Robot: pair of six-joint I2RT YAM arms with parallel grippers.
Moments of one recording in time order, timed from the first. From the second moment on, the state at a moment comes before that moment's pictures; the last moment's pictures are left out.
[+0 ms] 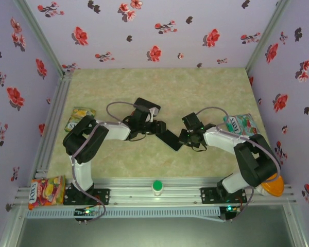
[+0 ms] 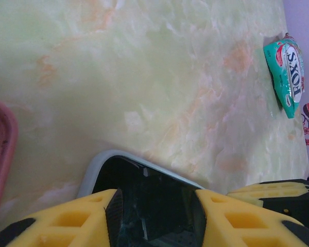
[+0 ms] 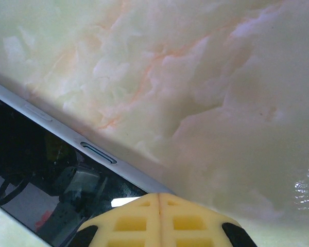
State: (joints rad) left arm -0.72 1.91 0.96 0.28 0.40 -0.74; right arm 0.54 1.51 0.71 -0.38 -0.07 0.81
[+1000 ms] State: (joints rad) left arm -0.79 1.64 0.74 0.12 0.34 -0.78; right arm 0.52 1.47 0.82 -0.39 -0.09 0.63
